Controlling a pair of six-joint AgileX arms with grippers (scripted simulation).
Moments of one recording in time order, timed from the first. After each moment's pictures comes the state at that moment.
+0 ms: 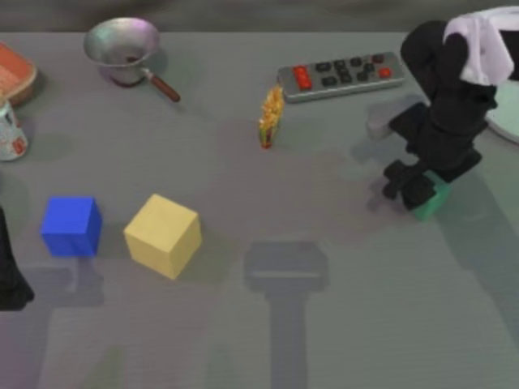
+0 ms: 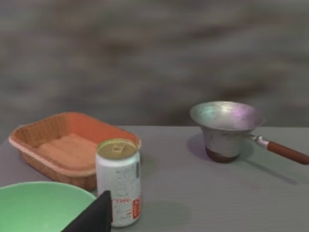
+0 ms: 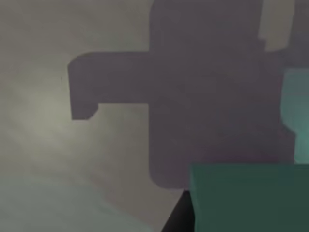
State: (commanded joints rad) left arm 0.00 0.00 0.00 0.00 0.00 0.00; right arm 0.29 2.24 1.66 -0.95 -0.01 -0.37
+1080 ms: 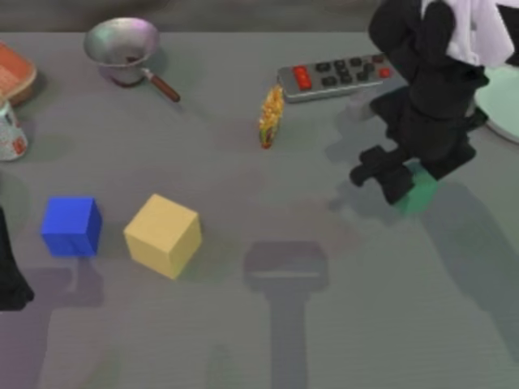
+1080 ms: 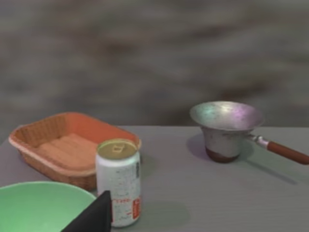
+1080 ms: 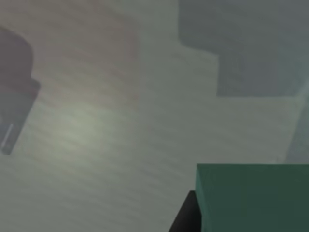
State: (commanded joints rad) left arm 0.00 0.00 0.00 0.00 0.00 0.00; right arm 0.42 2.08 1.66 -1.13 0.00 -0.08
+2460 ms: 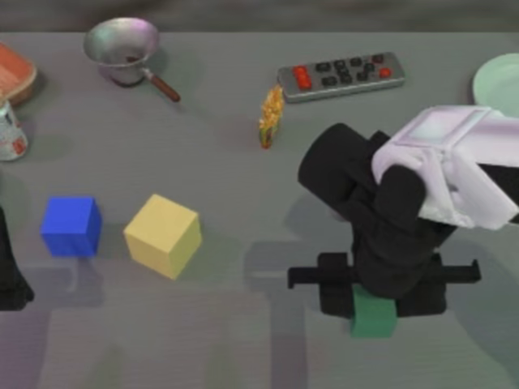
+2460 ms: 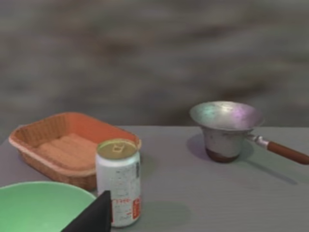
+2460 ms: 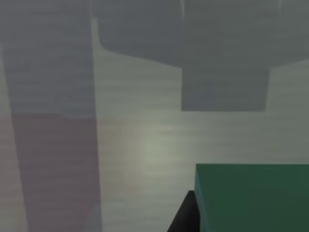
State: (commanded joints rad) left arm 0.00 0.00 0.00 0.00 0.00 0.00; right arm 0.78 1.77 1.17 -0.95 0.02 0.78
